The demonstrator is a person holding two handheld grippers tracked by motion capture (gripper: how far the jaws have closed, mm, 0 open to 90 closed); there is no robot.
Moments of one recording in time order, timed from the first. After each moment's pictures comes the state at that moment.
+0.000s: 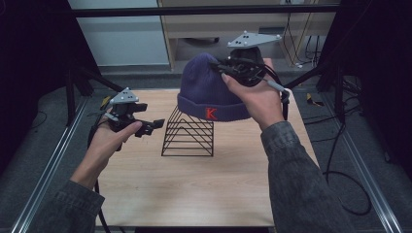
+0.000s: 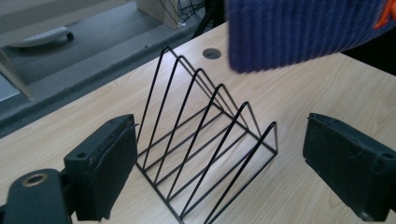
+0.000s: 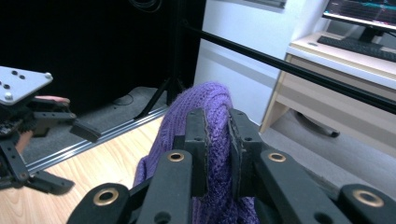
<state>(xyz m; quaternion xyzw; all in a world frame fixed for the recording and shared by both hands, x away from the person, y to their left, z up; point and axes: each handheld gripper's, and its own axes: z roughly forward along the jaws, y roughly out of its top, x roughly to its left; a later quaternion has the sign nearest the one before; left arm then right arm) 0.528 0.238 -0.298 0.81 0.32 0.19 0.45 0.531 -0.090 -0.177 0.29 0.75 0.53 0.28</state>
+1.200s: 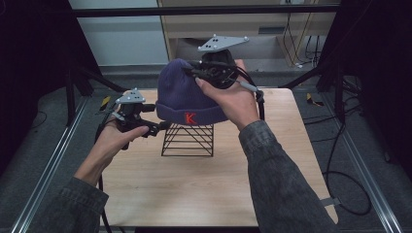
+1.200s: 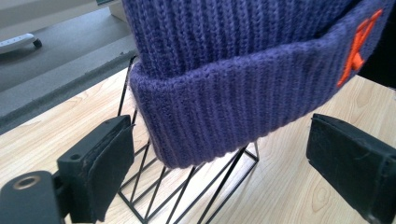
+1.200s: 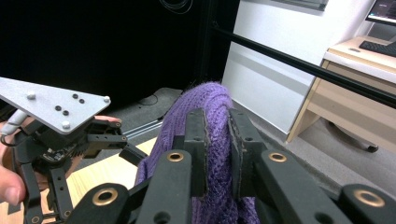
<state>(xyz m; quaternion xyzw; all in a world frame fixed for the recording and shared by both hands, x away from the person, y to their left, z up) 0.538 0.228 -0.308 0.82 0.30 0.15 0.47 0.534 -0.041 -0.183 0.25 0.76 0.54 0.24</state>
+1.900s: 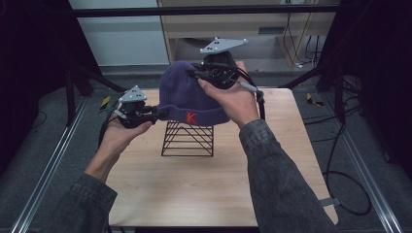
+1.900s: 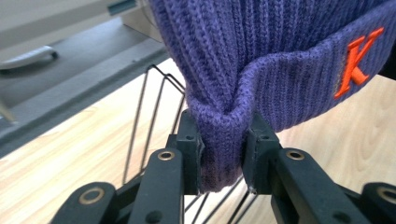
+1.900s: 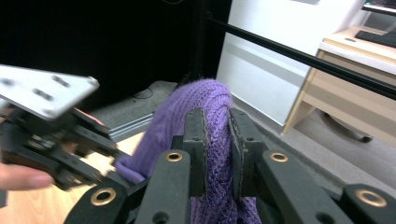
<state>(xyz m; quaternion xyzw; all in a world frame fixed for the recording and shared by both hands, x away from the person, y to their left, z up) 0.545 0.228 -0.308 0.81 0.29 0.19 0.46 0.548 -0.046 -0.196 0.26 0.77 0.53 0.25</state>
